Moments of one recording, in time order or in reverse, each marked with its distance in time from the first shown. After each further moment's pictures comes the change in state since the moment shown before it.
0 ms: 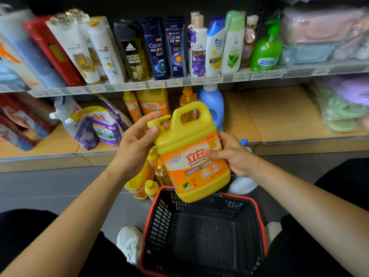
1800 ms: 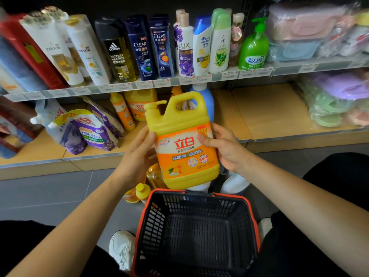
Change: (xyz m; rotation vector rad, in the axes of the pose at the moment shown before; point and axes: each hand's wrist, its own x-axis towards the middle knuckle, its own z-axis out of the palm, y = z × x) left_hand 0.004 -0.032 0.013 0.014 -0.004 -0.248; right_hand 0.010 -0.005 -0.005 0.079 0.228 -0.036
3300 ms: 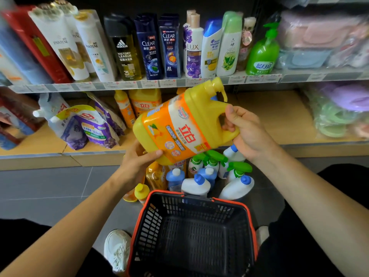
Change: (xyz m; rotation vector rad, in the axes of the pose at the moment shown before) left_hand 0.005 -0.020 -0.016 -0.081 0.069 0.037; right_hand 0.002 -0.058 -0.006 0.007 0.125 -0.198
